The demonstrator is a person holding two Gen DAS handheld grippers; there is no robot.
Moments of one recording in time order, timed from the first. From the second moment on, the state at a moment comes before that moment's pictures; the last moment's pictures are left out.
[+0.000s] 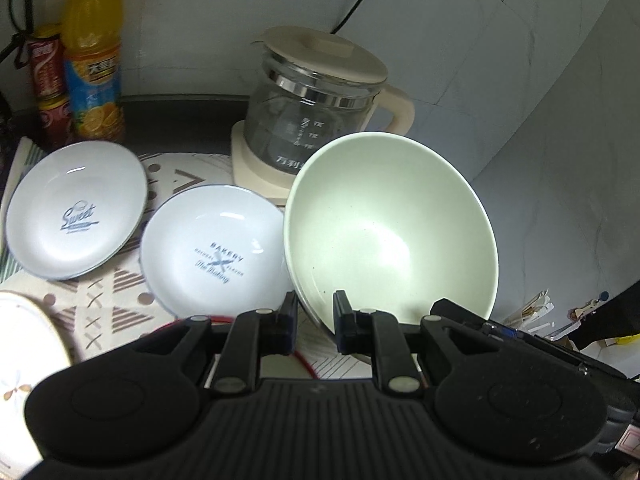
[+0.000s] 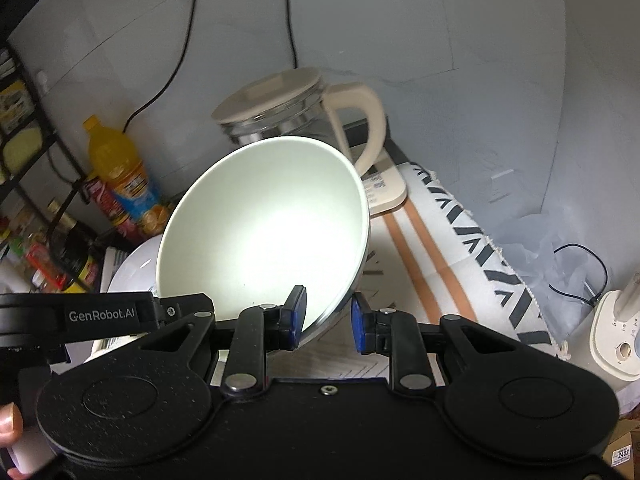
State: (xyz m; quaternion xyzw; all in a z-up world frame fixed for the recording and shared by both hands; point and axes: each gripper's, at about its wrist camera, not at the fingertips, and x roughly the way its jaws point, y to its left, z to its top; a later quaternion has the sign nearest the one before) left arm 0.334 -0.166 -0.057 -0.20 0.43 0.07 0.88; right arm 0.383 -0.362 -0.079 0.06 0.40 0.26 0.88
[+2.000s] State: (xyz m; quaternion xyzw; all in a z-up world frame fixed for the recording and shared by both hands) left arm 0.227 -0.126 -0.095 -0.29 0.51 0.14 0.80; right arm 0.323 -0.304 -0.116 -0.08 0.46 0.38 0.80
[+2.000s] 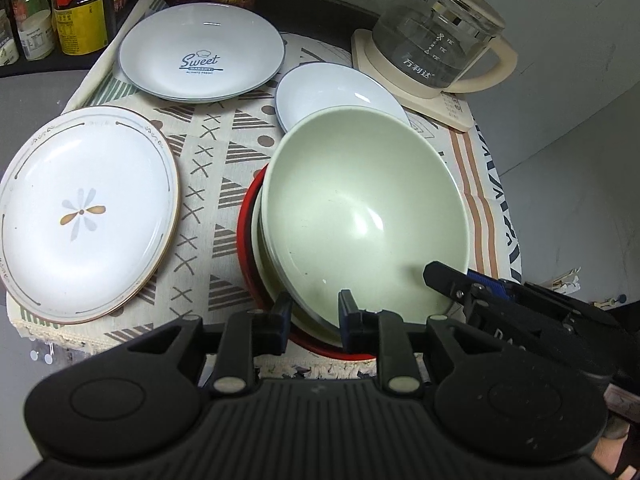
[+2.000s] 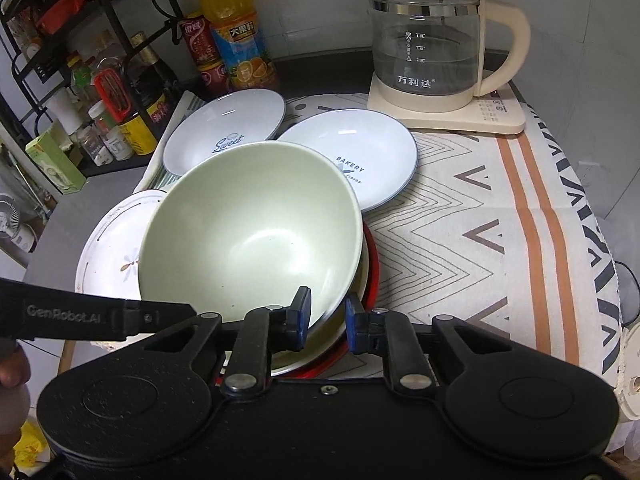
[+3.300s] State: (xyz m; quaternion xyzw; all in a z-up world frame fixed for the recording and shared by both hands) left arm 0.159 -0.065 -0.068 -0.30 0.46 0.29 0.78; right arm 0.308 -0.288 -0.075 -0.06 0.42 0.44 0.79
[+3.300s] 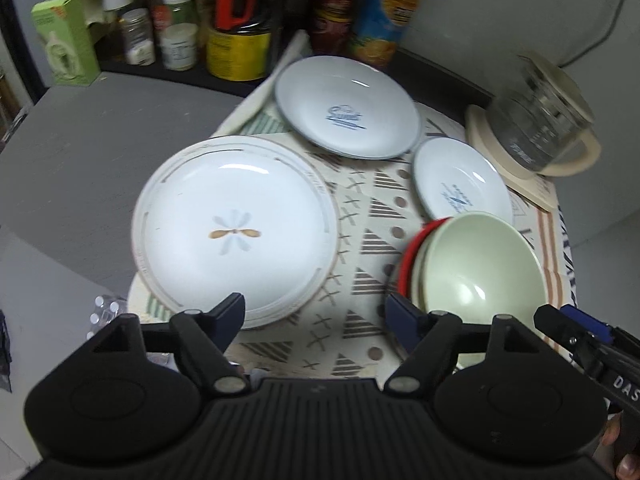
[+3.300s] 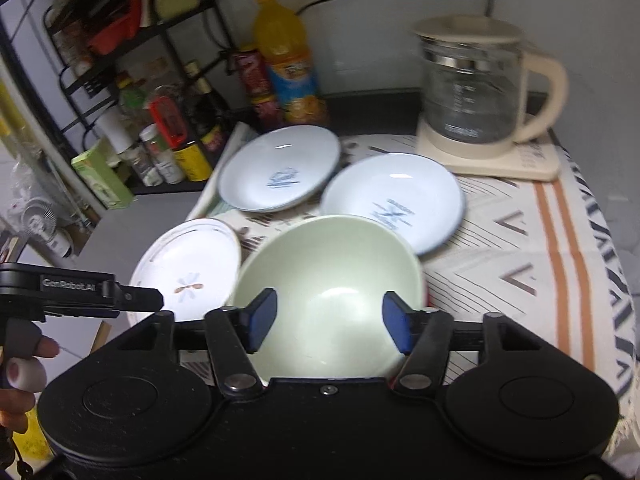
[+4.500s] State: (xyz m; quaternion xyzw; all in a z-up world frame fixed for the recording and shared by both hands) left arm 0.168 0.087 -0.074 -0.28 0.46 0.21 0.82; right arm 0.273 -0.138 -0.075 -0.05 0.43 0.36 0.82
